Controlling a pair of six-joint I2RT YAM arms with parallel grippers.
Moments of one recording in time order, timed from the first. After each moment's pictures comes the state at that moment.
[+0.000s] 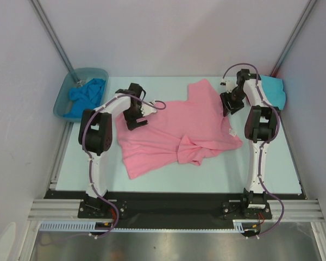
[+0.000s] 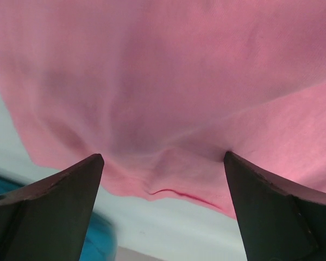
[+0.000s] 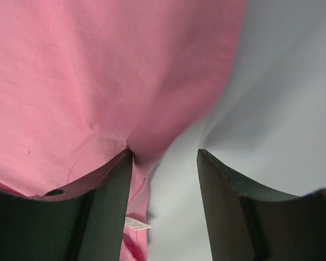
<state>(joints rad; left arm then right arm) -0.28 2.17 1.69 -0.85 -0.03 0.98 -0.04 2.50 2.30 -1.18 -0.29 -0.44</state>
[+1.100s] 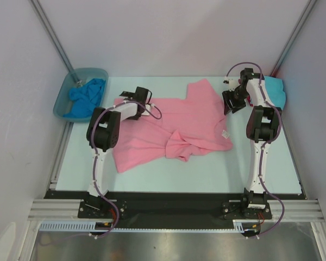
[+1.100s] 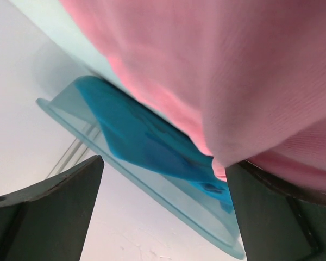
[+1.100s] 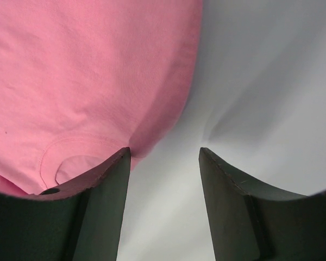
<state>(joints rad) -0.31 2.31 1.63 -0.32 -0.68 1.44 -0.07 2.50 2.32 -1.18 -0.34 -0.41</state>
